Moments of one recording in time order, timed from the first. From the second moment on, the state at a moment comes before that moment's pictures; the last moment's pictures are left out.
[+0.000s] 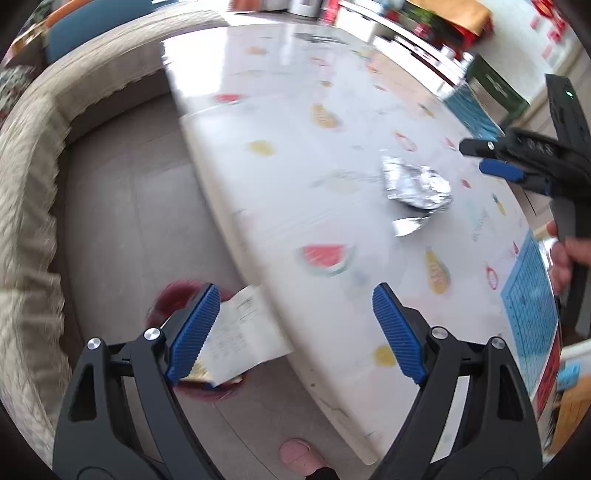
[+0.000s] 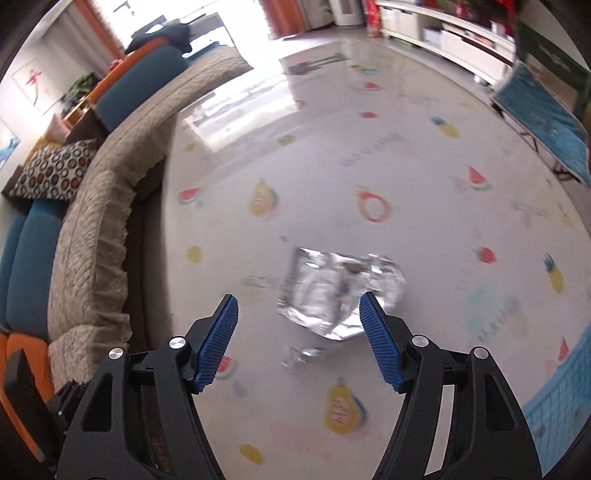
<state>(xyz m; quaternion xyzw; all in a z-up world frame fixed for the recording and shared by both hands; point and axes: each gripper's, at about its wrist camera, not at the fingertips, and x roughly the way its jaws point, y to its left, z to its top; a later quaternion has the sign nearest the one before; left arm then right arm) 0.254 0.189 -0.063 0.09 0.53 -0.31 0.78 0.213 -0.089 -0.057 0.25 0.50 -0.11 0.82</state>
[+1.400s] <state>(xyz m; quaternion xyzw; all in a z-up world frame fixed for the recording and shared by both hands) 0.205 -0.068 -0.137 0.37 0.49 -0.44 0.66 0.010 -0.159 -0.092 0.40 0.49 -0.12 0.77</state>
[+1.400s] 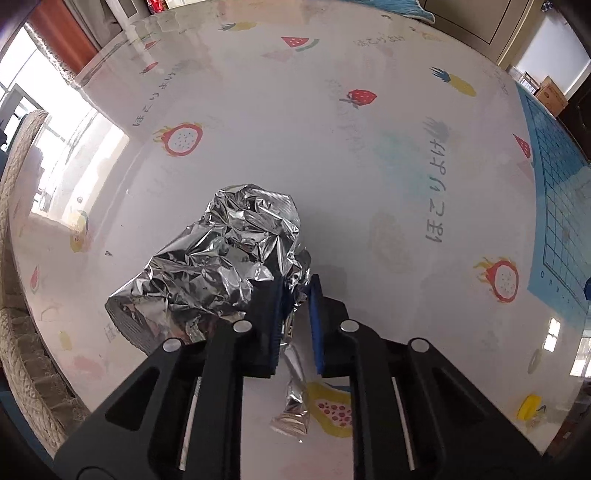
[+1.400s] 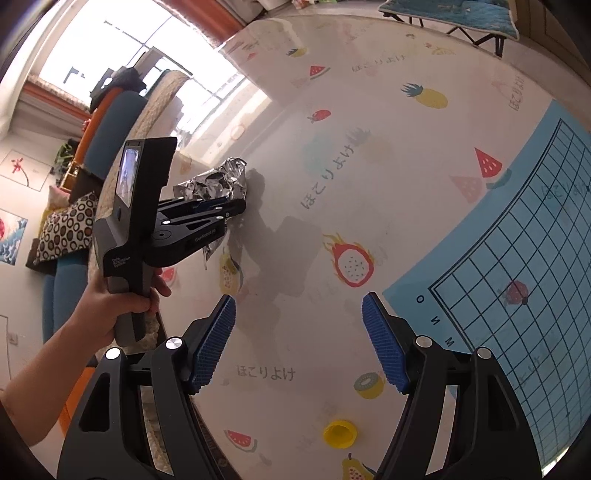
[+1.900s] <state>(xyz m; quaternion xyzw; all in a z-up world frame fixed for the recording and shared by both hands) 0.092 -0.014 -0.113 0.35 0.52 -0.47 0.62 -0.032 -0.125 -0.102 0.39 0.52 -0.10 0.75</state>
